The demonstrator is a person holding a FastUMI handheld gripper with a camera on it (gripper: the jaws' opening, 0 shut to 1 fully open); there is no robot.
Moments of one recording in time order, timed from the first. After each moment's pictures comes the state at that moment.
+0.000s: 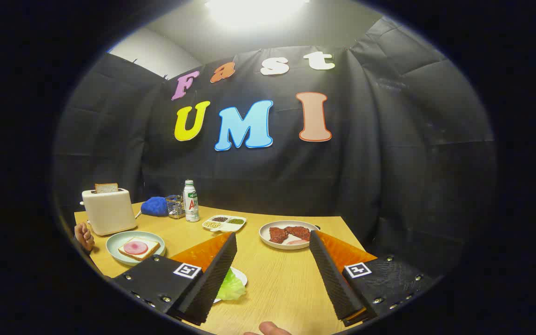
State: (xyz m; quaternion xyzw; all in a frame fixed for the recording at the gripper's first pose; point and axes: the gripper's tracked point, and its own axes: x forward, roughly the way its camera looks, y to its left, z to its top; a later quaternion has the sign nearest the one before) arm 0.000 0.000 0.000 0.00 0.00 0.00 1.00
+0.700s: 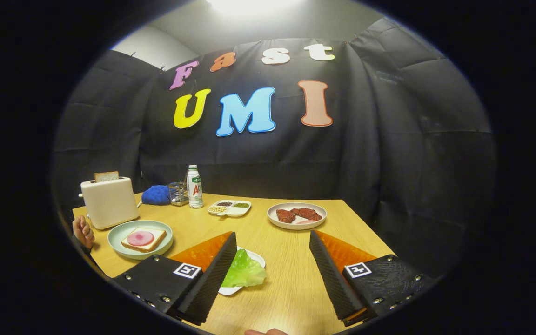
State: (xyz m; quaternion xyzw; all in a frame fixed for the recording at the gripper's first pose) arm -0.013 0.028 -0.043 0.01 0.04 -0.02 1.00
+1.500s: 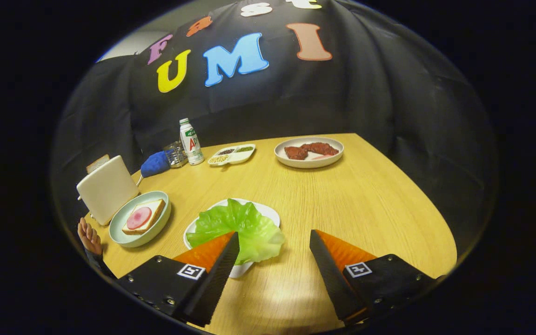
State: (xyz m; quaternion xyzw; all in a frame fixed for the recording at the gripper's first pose) arm 0.015 0.051 -0.137 0.09 0.24 0.00 0.97
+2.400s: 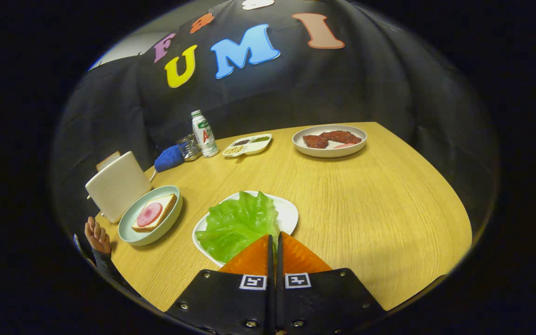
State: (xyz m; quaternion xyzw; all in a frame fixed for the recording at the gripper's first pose) arm 0.029 0.069 -0.150 0.07 0.26 0.06 0.96
